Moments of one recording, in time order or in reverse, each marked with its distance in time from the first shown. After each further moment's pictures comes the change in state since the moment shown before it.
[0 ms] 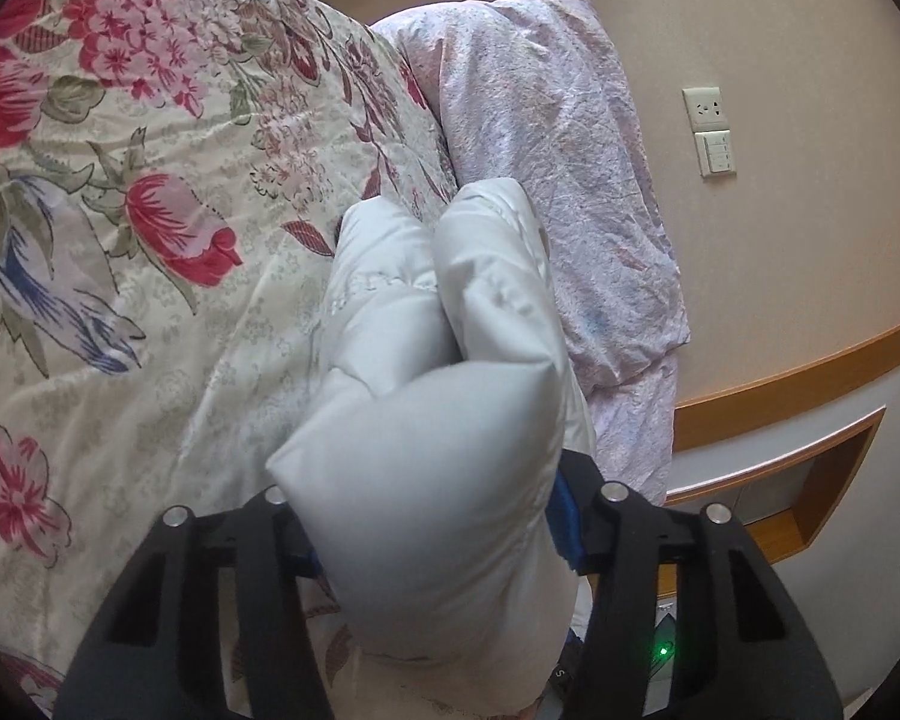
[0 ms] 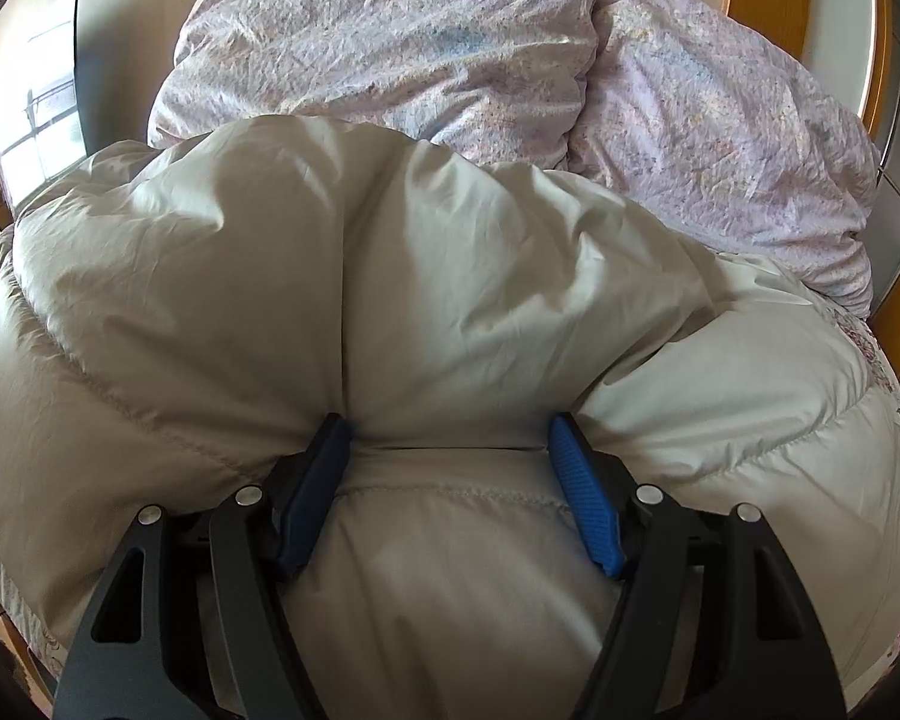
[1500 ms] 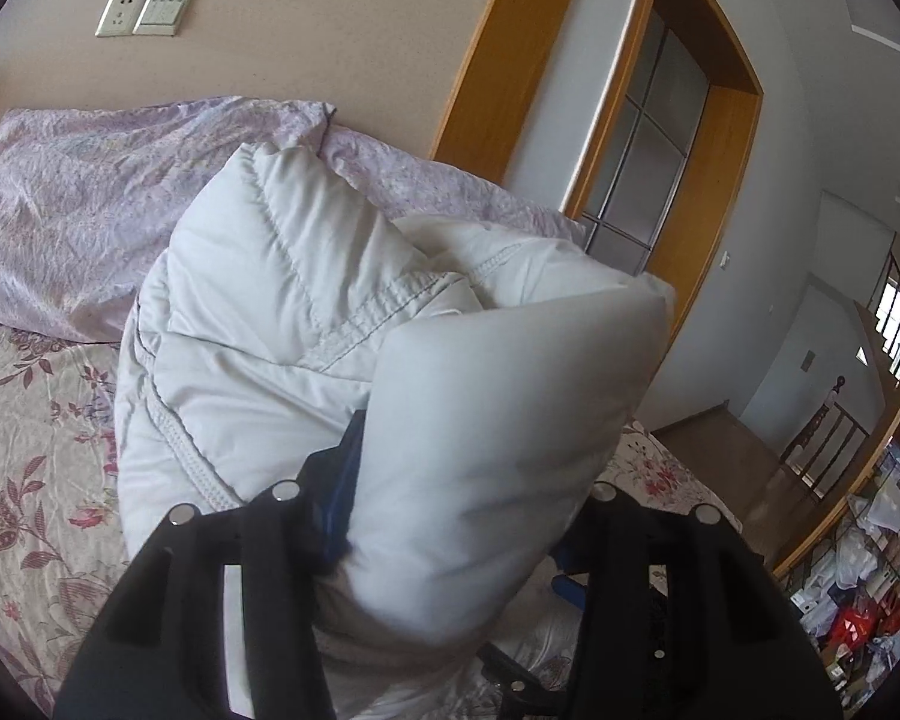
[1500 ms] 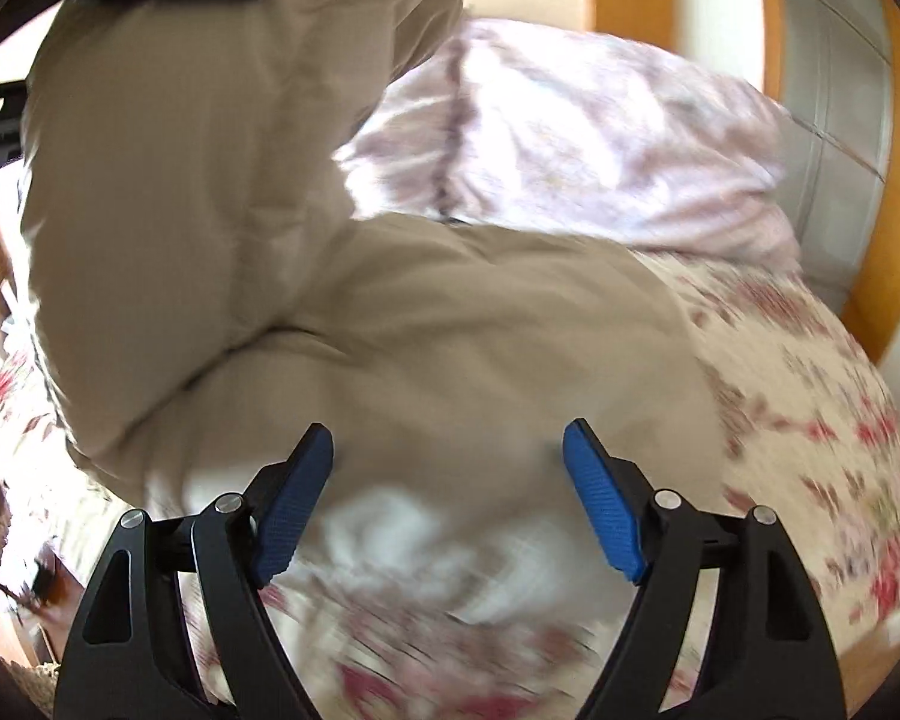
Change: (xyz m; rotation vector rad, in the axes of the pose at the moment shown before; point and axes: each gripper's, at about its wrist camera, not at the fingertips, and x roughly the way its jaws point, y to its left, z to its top) left arm 0.121 -0.292 -0.249 1.062 0.192 -0.034; right arm -0.103 -0.152 -0.080 0.166 -0.138 0.001
